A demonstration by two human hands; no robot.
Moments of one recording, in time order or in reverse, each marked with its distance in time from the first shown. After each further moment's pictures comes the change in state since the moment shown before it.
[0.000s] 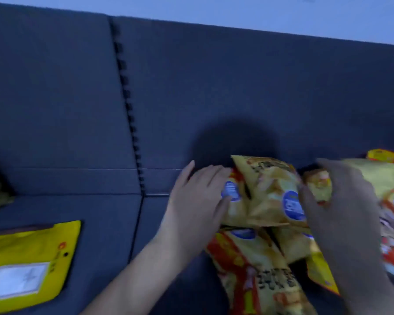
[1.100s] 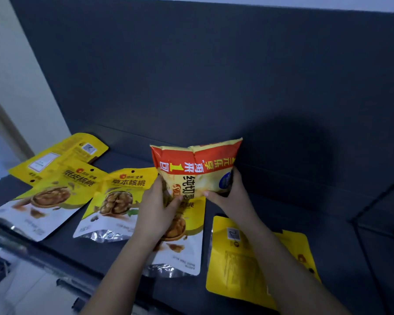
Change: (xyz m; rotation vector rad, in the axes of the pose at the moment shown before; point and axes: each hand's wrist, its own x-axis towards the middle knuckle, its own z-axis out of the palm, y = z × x) left_hand -0.270 -0.382 -0.217 -0.199 0.131 -0.934; right_hand -0.173 -0.435 0.301 0.921 -0.956 -0.058
